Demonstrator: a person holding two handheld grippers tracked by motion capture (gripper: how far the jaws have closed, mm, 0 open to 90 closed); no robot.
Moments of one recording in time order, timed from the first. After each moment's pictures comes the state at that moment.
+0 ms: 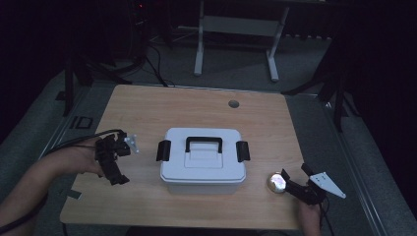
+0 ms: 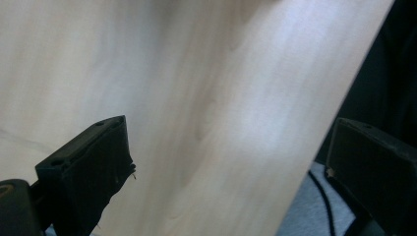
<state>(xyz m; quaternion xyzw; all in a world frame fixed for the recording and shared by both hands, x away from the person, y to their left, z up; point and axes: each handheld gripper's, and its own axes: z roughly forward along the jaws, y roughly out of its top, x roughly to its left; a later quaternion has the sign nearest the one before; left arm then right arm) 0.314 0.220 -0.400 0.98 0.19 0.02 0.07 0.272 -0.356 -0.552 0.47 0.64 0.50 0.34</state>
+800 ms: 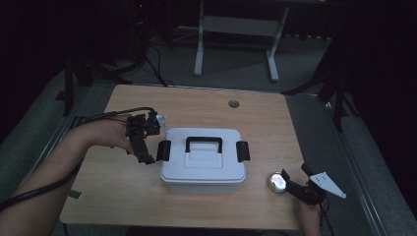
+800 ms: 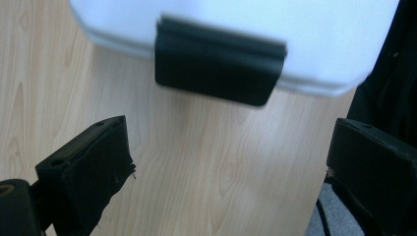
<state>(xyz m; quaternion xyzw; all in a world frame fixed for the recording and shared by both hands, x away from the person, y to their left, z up) 0.359 0.151 -0.361 0.99 0.12 0.02 0.08 0.272 -0.357 -0.553 0.47 0.64 0.50 0.34</state>
